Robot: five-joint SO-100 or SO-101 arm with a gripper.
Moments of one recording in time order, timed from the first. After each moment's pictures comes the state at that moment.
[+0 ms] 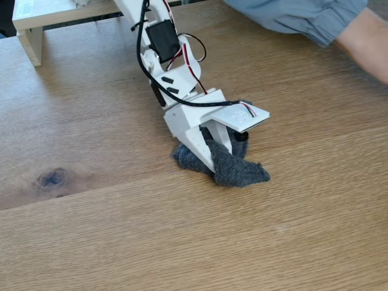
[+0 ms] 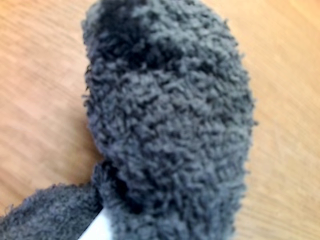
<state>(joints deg) -13.8 22.0 62.6 9.5 -8.9</state>
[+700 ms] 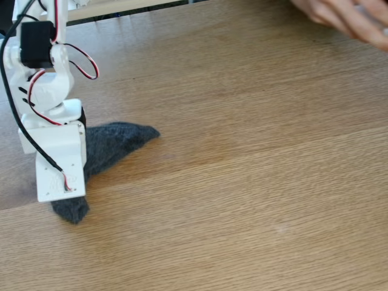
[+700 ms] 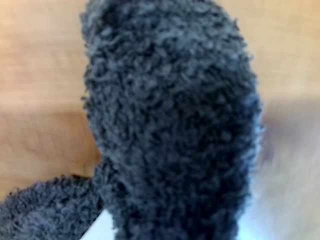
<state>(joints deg) 14.2 35.1 58.3 69.3 -5.7</state>
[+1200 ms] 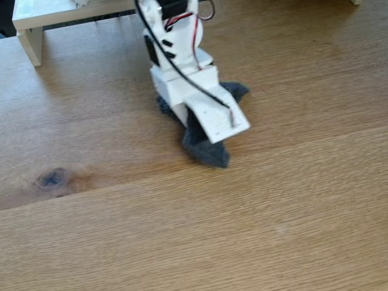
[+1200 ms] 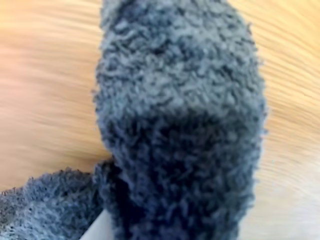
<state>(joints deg) -19.1 44.1 58.7 70.7 12.0</state>
